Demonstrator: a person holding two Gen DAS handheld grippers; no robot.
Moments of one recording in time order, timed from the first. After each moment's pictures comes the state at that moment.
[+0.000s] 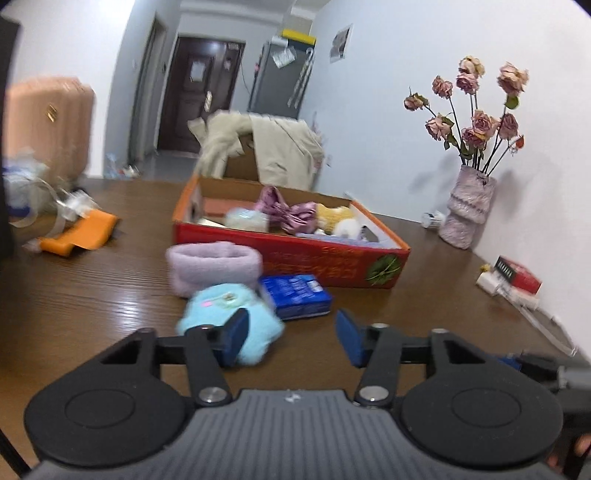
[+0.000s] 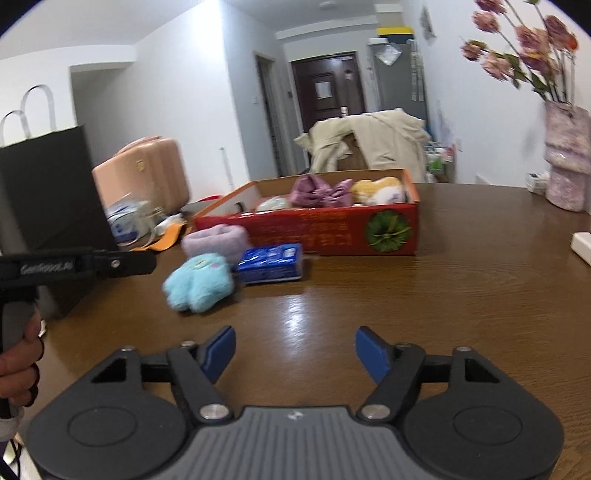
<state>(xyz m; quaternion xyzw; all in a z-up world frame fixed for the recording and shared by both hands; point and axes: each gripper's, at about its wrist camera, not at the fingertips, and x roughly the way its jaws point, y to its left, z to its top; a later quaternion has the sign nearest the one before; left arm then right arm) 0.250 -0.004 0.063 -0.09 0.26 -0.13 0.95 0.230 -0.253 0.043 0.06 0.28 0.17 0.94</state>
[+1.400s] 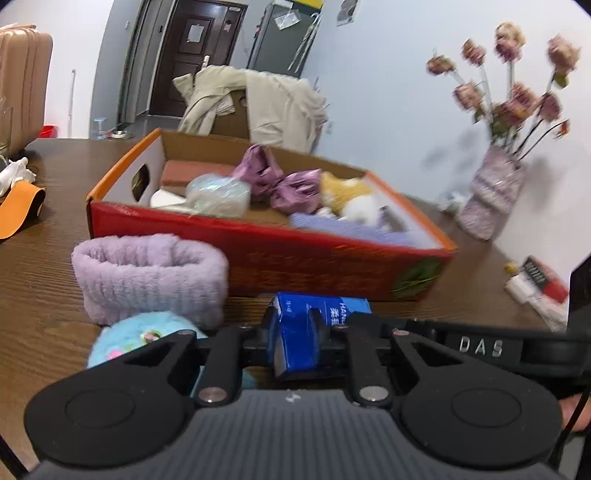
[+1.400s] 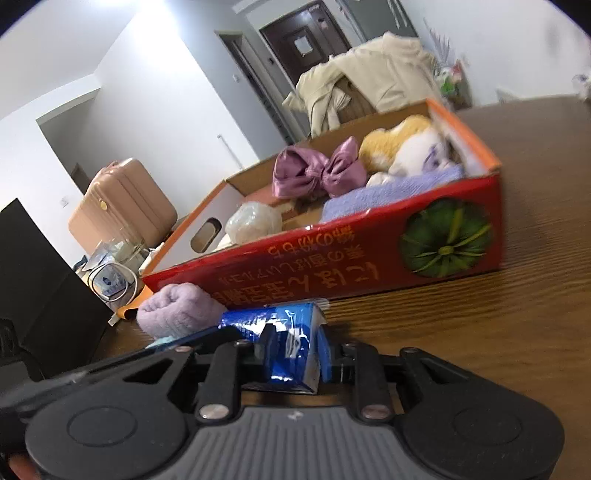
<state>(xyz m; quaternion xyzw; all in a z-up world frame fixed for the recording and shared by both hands) 0.361 -0.037 0.021 -0.10 0.30 -0.14 0.94 0.389 -0.235 0.016 0.19 0.34 0.22 0.89</state>
